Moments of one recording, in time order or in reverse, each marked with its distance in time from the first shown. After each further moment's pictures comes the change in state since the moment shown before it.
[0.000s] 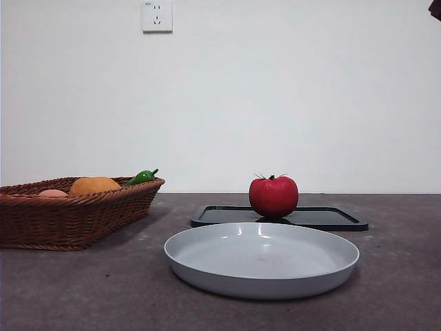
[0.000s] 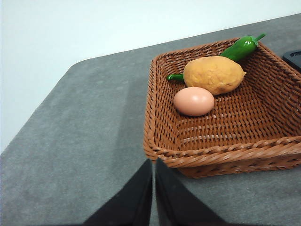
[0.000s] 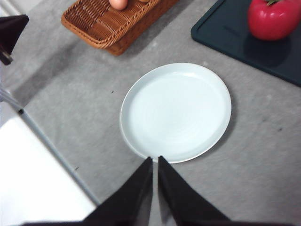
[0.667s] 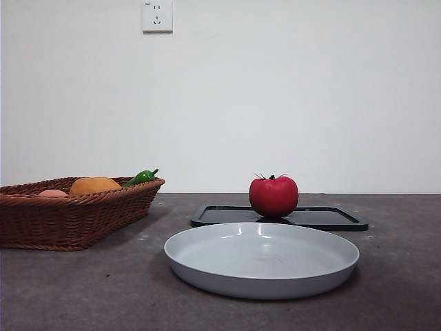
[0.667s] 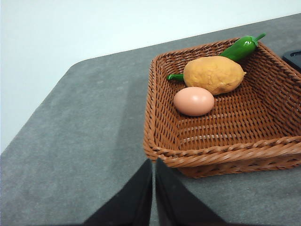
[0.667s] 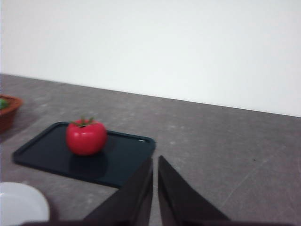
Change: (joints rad) left arm 0.000 0.000 0.000 0.000 0.000 0.000; right arm -0.358 -0.546 -0.582 0.699 0.254 -0.029
